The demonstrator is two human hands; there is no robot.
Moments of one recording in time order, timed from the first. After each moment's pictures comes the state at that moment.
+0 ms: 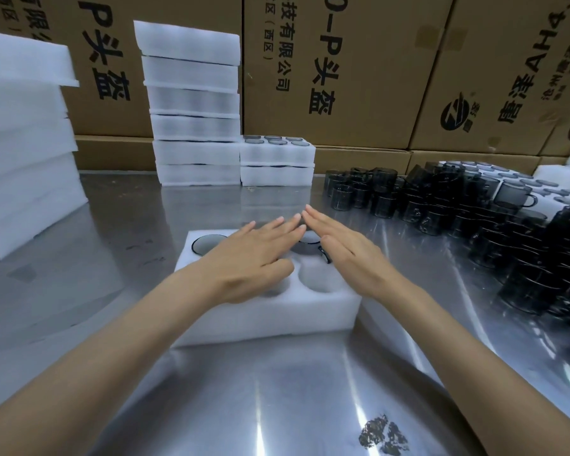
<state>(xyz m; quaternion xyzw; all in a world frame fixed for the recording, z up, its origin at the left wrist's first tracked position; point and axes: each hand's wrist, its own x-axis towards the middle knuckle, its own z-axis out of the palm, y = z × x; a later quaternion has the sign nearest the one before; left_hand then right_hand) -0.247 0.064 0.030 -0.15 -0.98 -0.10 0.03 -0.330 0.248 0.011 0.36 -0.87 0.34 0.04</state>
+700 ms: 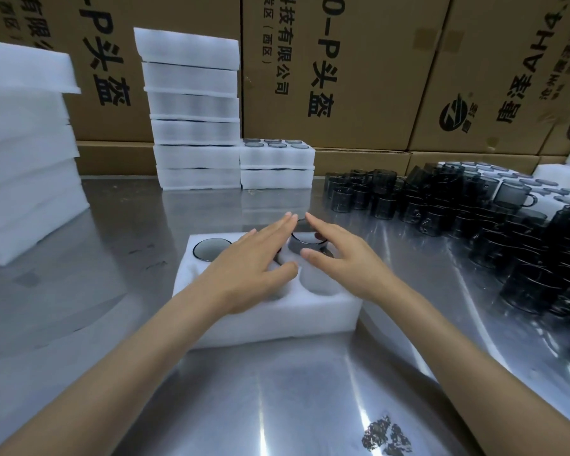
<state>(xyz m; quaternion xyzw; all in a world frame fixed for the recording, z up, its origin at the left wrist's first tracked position) -0.247 0.064 0.013 -0.11 -0.96 -0.23 0.12 -0.329 0.243 0.007 0.33 -0.87 0.35 0.04</state>
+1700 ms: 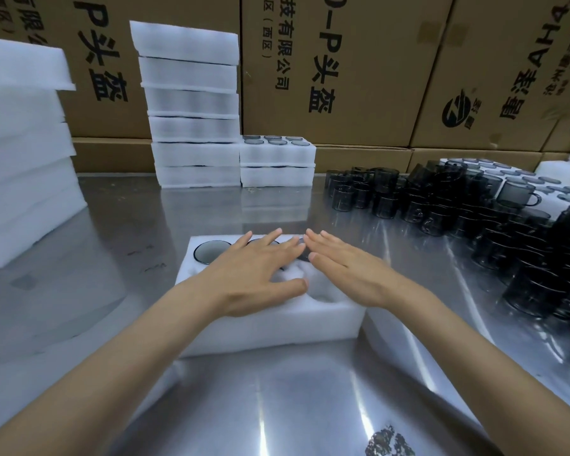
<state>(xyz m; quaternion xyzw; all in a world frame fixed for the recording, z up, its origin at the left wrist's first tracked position) -0.250 0.060 0.018 -0.14 -0.98 -0.12 0.04 -0.328 0.247 0.014 0.36 -0.91 0.20 -0.06</state>
